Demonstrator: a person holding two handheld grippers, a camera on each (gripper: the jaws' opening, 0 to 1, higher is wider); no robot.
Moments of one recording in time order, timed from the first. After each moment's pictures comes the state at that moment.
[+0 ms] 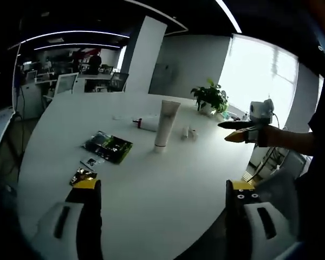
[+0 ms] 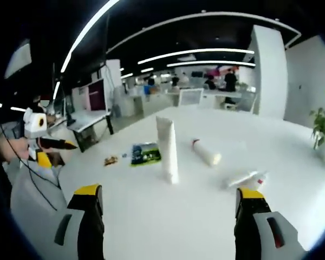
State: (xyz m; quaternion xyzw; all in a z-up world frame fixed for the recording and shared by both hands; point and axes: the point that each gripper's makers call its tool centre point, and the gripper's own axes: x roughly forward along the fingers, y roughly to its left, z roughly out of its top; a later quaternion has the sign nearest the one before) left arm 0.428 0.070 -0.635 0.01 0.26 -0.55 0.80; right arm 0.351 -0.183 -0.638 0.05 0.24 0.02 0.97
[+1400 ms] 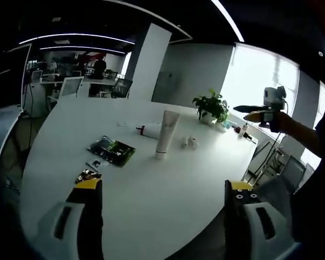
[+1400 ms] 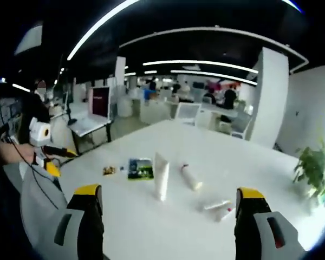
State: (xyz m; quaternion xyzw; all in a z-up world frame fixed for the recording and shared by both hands) left arm 0.428 0.086 -0.612 -0.02 0.24 -0.54 0.81; right arm 0.344 -0.205 -0.519 -0.05 0.21 0.00 0.98
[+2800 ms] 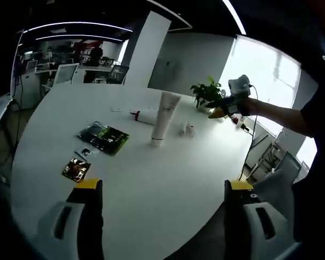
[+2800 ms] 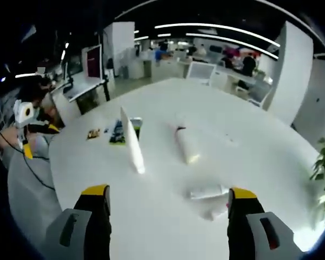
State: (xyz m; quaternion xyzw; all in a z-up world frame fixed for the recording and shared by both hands) left arm 0.423 0.062 -0.655 0.00 0.30 -0.55 0.78; right arm 0.420 -0.272 -0.638 -0.05 0.37 0.08 0.92
